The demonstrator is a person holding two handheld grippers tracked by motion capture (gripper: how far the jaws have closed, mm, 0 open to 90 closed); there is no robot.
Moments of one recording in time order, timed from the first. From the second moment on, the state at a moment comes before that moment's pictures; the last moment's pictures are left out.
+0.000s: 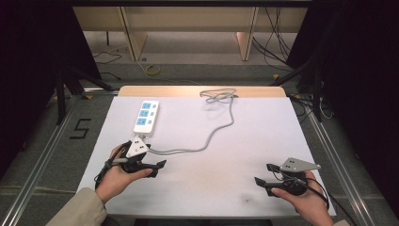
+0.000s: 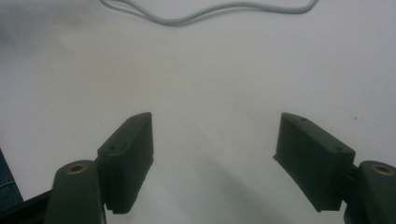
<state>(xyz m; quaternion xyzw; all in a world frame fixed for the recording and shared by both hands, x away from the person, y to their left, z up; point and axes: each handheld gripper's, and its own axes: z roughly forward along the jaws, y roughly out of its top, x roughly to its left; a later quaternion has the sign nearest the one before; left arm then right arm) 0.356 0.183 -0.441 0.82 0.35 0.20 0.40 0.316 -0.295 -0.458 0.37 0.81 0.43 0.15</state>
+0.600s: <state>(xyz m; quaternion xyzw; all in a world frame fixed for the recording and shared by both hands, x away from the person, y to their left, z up) 0.337 0.210 -0.454 0.82 0.37 0.21 0.39 0.315 -0.296 -0.458 0.37 0.81 0.43 0.15</state>
